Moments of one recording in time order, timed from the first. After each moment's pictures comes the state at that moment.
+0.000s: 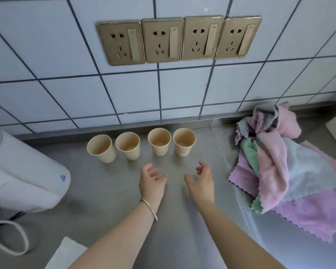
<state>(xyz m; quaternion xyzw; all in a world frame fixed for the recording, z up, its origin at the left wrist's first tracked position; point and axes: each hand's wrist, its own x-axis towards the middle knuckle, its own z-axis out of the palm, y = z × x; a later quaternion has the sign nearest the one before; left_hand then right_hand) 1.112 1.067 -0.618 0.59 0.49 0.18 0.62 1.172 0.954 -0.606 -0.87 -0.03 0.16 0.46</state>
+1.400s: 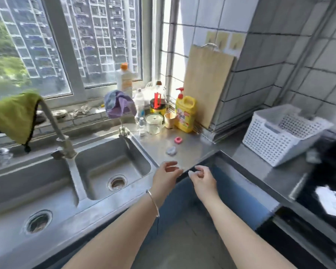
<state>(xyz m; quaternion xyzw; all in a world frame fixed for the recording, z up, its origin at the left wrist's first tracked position) 0.495 0.421 -0.442 0.58 -0.41 -0.53 0.47 0.369 0.419 -0.452 -0.49 0.68 -0.39 0.40</state>
